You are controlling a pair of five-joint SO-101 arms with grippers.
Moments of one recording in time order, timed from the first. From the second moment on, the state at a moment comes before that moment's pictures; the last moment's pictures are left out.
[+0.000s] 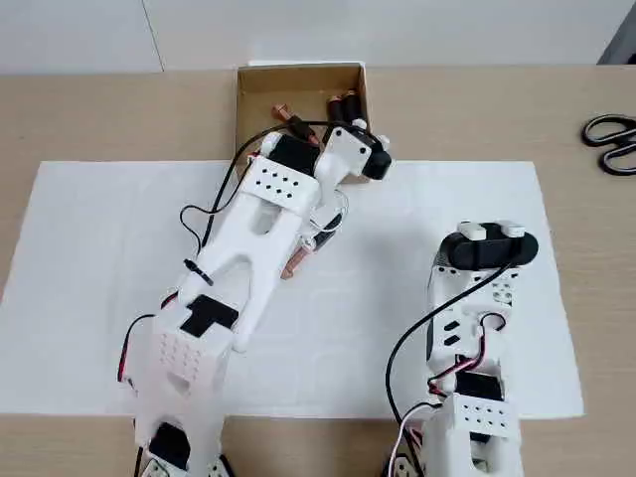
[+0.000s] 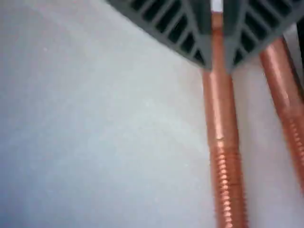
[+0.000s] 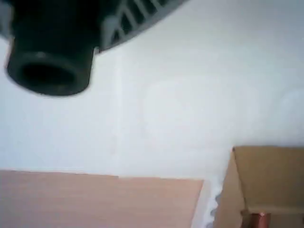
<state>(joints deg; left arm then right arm) 22.0 35.3 -32.5 99.3 -10.8 5.4 -62.1 95.6 -6.5 2.1</state>
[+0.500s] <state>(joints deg) 22.0 35.8 -32.5 99.3 -10.1 5.4 -62.1 95.6 -6.5 2.1</state>
